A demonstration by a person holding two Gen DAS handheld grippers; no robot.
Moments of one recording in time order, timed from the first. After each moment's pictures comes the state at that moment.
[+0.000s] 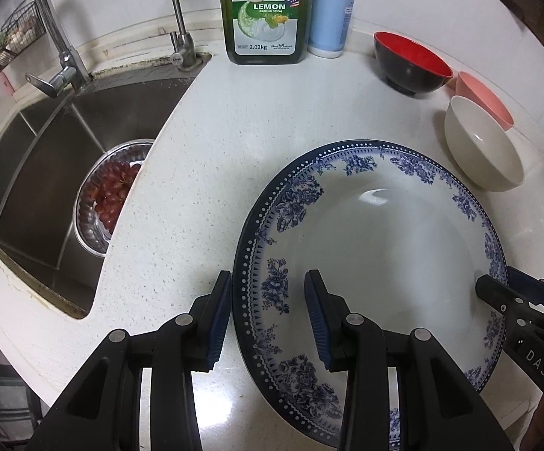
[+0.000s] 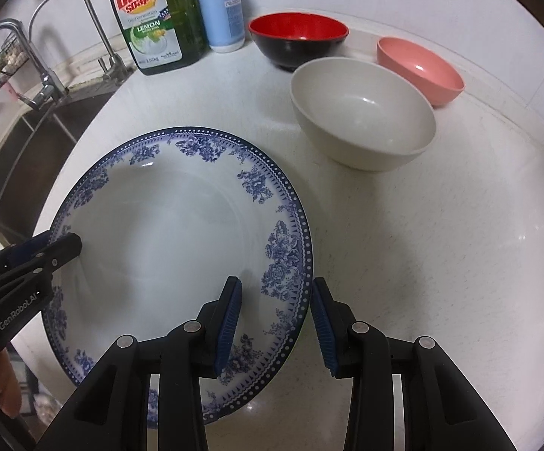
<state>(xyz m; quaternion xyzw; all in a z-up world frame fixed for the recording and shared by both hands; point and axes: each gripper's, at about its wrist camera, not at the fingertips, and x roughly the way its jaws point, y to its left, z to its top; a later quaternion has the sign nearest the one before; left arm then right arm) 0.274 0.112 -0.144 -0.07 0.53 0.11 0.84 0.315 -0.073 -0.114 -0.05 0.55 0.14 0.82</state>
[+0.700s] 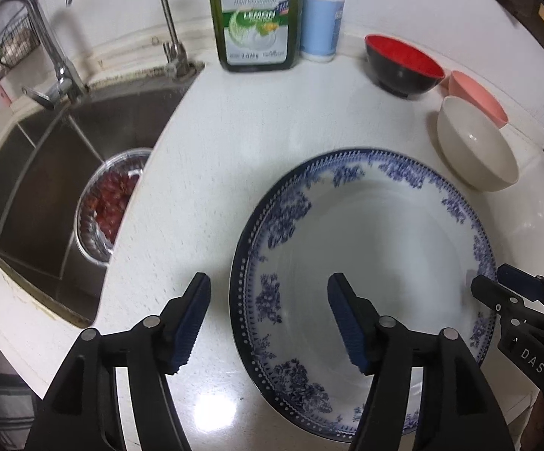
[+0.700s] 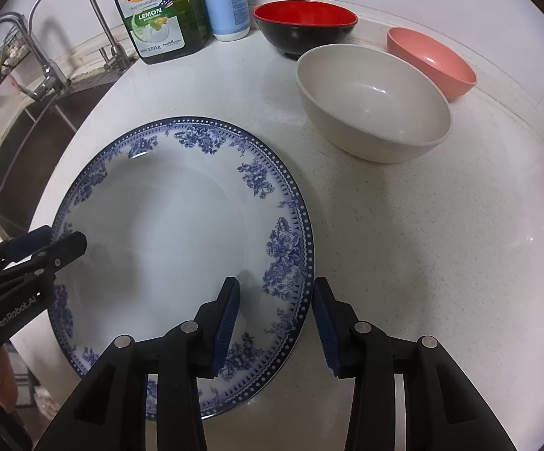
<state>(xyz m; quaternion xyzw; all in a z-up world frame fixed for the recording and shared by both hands) 0.276 0.109 -0.132 -0.05 0.52 0.10 0.85 0.316 -0.074 -0.121 -0.04 0.56 0.15 0.81</state>
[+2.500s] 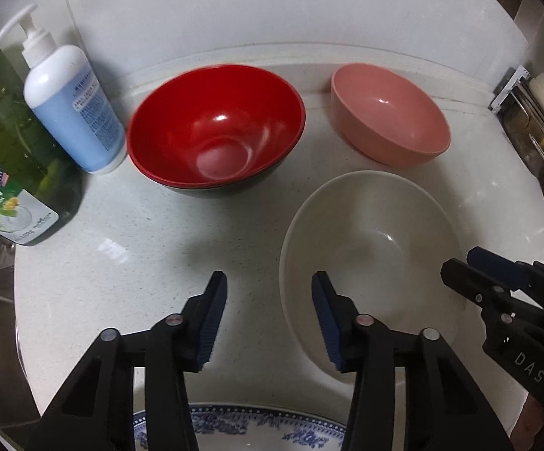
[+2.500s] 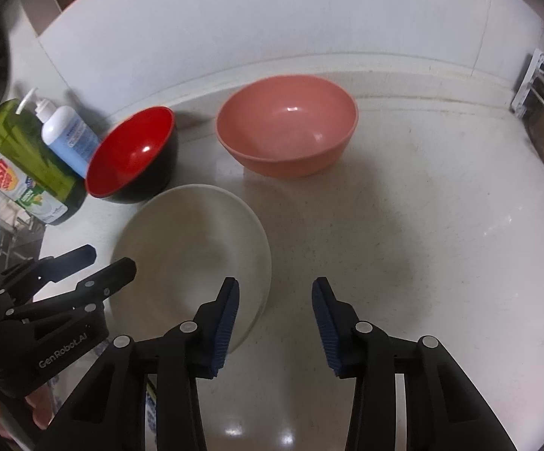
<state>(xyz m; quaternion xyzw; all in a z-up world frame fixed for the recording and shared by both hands) 0.480 -0.021 -0.137 0.04 0.55 -0.08 0.83 0.452 -0.182 -0.106 0.09 0.54 0.04 0.84</state>
